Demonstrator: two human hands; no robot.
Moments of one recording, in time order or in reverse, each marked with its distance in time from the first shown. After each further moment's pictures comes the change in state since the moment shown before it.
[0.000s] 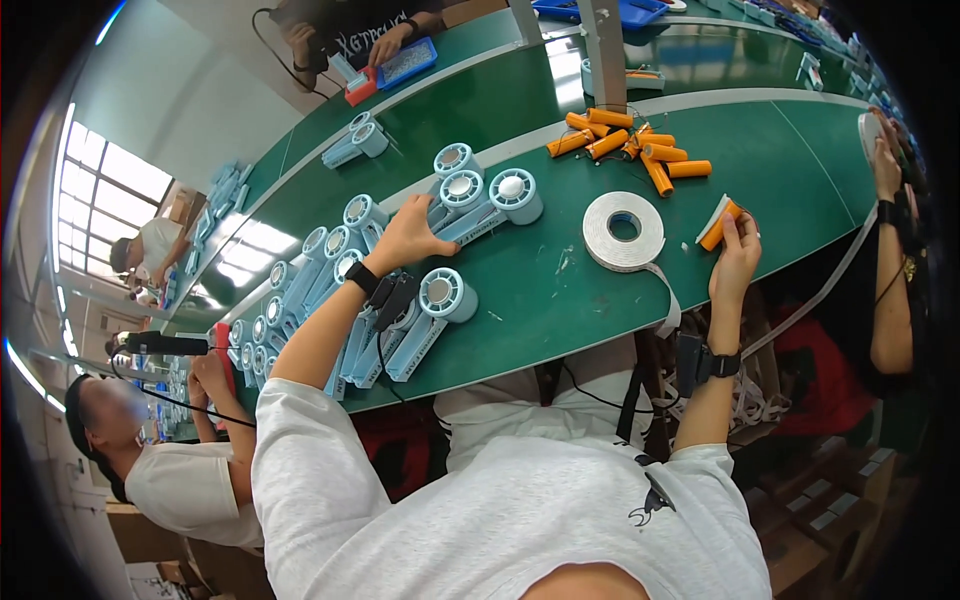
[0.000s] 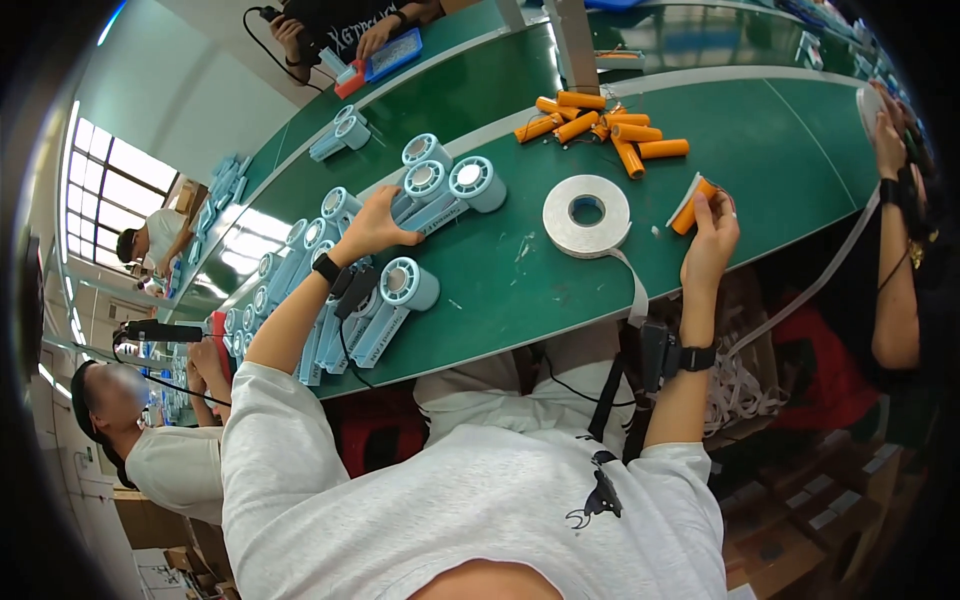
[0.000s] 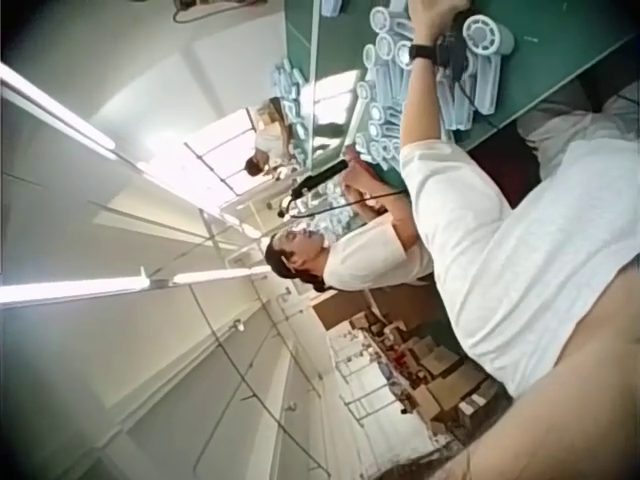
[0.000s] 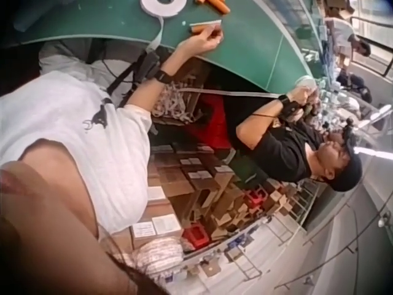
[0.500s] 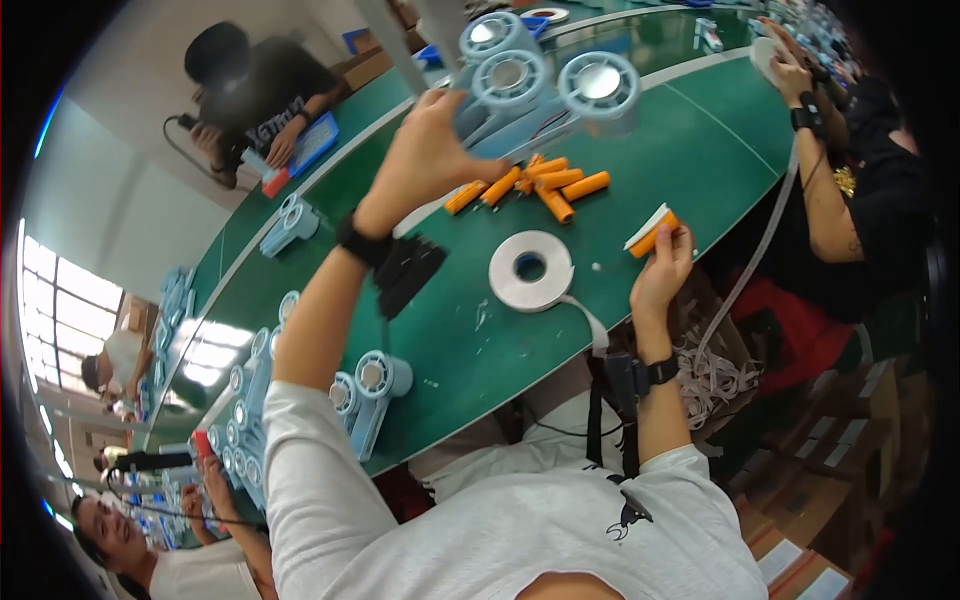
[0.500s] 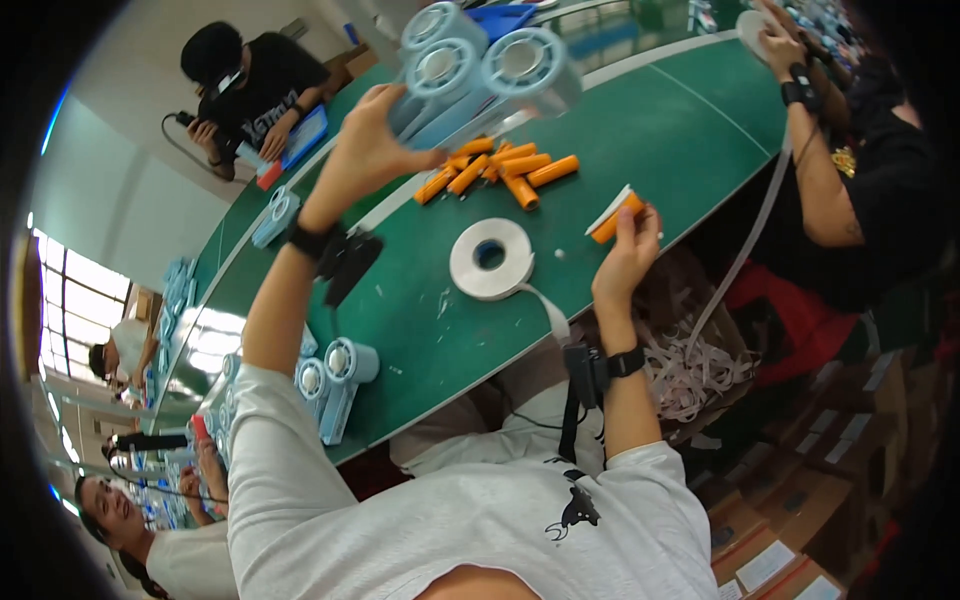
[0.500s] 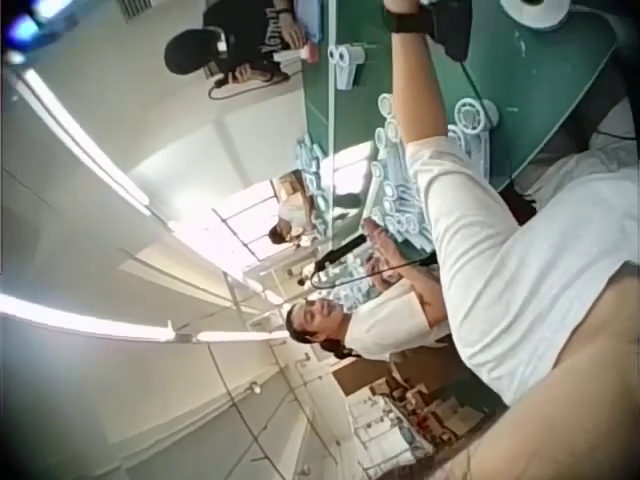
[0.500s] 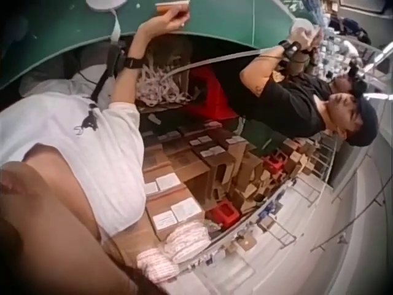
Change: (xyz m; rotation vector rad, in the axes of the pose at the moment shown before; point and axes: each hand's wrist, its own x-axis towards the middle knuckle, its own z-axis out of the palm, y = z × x) left_hand 0.112 0.219 -0.048 -0.031 0.413 0.654; right_hand -0.008 -0.003 0.000 0.161 0.292 -0.181
